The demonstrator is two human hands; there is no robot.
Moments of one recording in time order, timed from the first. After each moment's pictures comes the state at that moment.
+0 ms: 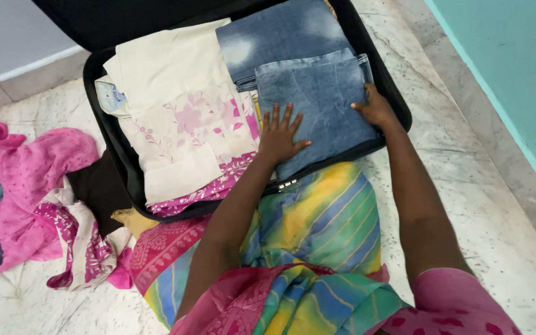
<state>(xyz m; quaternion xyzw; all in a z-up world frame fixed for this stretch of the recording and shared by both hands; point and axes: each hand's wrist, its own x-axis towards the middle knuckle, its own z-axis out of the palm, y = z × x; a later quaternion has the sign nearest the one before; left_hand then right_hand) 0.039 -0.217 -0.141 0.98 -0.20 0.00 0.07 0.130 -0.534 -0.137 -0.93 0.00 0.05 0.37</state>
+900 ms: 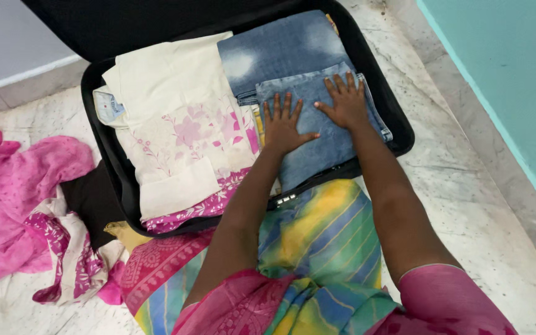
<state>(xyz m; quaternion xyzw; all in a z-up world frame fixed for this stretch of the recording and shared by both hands) 0.104 -0.233 -0.145 0.99 -0.14 0.03 0.09 0.186 -0.465 -0.168 -0.96 -0.21 -0.16 0.12</state>
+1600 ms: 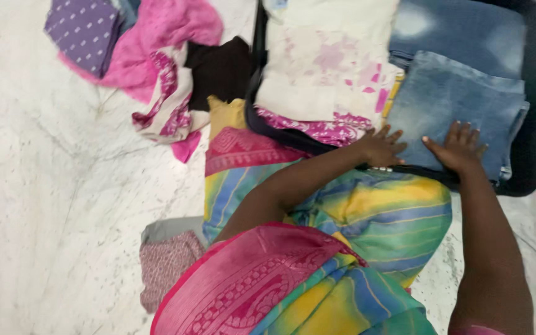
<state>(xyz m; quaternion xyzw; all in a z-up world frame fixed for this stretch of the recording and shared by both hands) -0.030 -0.207 -0.166 0.96 -0.17 -0.16 0.16 0.096 -0.442 -0.159 -0.97 -0.11 0.20 0.02</state>
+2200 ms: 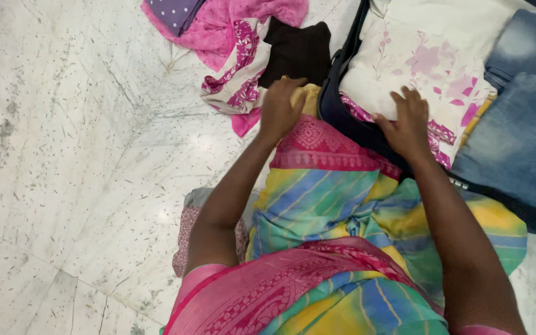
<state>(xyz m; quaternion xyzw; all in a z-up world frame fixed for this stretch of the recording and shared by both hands) -0.314 0.122 -0.082 0.86 0.18 0.39 0.27 -0.084 -0.142 -0.101 -0.81 -0.52 -0.09 0.25</state>
